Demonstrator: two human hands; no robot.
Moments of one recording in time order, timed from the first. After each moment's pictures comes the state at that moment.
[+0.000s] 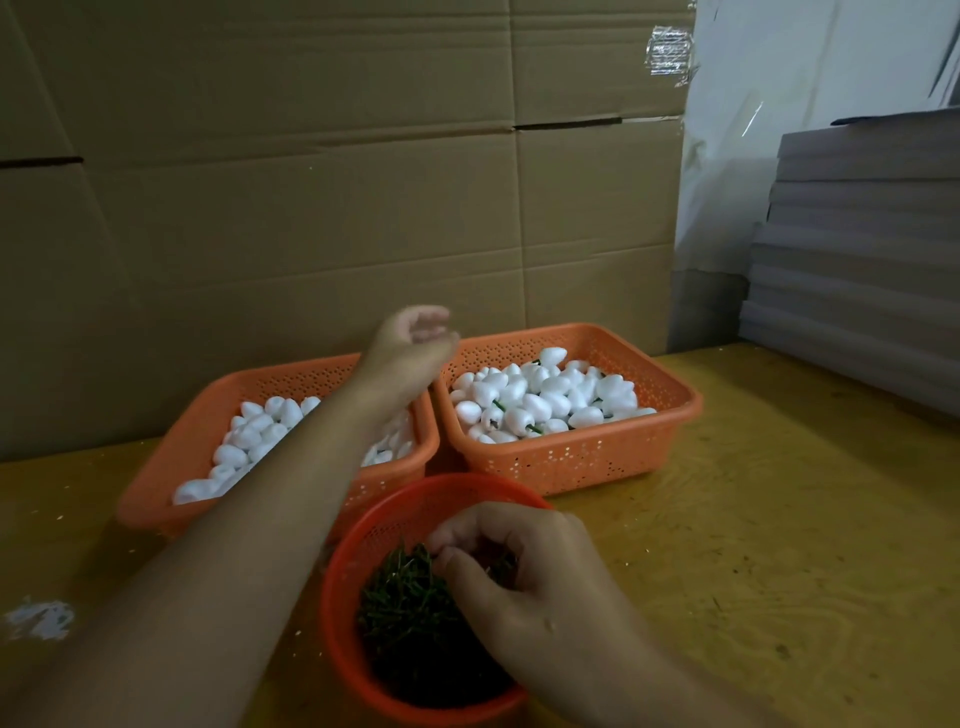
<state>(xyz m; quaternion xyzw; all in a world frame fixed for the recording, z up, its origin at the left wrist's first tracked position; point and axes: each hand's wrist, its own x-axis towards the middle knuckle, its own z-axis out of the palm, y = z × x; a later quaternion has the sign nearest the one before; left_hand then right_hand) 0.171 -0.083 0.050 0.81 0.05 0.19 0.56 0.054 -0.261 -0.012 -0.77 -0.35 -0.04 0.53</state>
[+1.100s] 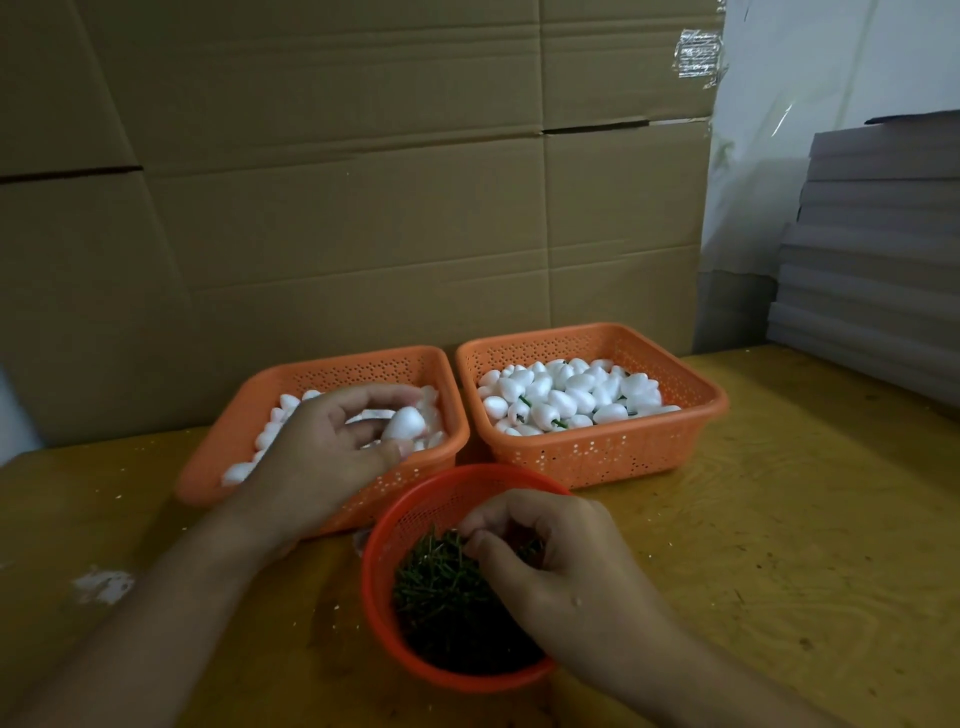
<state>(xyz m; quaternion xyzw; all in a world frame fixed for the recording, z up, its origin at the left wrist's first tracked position) 0.049 -0.036 0.022 0.80 -0.06 0.16 0.58 0.051 -0.261 -0.011 -0.78 -0.35 -0.05 0.52</state>
